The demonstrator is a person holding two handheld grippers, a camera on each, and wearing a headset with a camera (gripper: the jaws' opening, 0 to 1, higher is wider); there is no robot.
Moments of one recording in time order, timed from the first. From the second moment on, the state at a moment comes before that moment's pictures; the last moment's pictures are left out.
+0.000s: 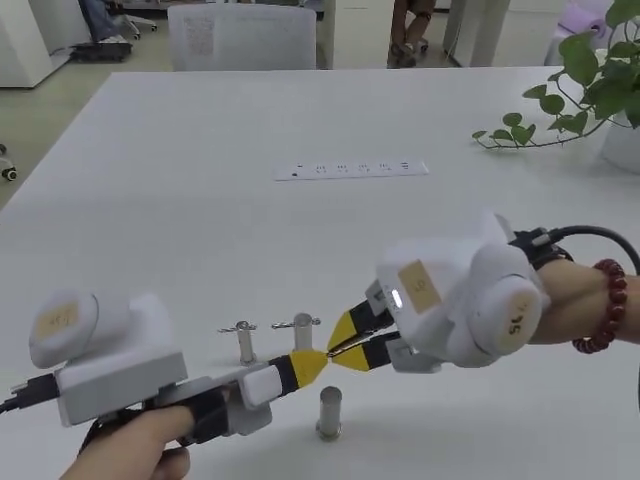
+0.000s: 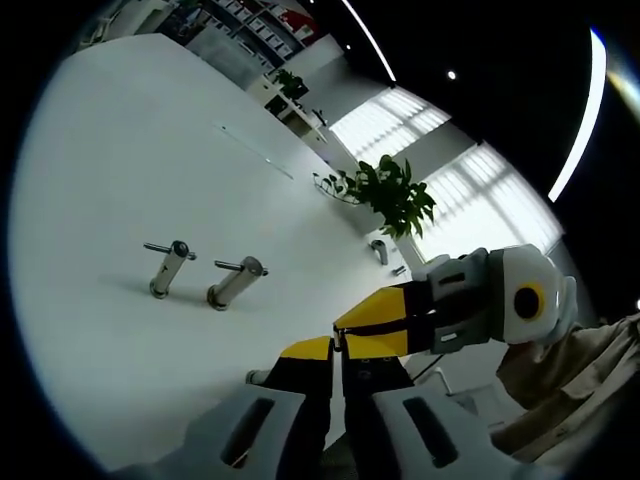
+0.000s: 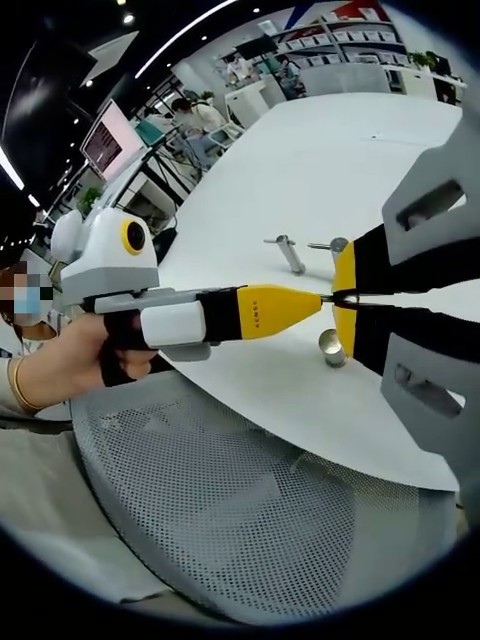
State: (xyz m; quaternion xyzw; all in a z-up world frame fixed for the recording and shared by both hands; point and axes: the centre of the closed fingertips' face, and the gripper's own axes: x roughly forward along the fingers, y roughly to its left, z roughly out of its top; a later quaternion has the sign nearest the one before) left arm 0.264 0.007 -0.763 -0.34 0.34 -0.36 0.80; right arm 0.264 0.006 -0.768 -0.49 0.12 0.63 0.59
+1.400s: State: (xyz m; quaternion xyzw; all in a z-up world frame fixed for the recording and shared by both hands) left arm 0.244 0.005 -0.764 -0.06 0.21 -0.52 0.83; right arm 0.245 -0.015 -0.761 -0.28 0.28 0.68 0.61
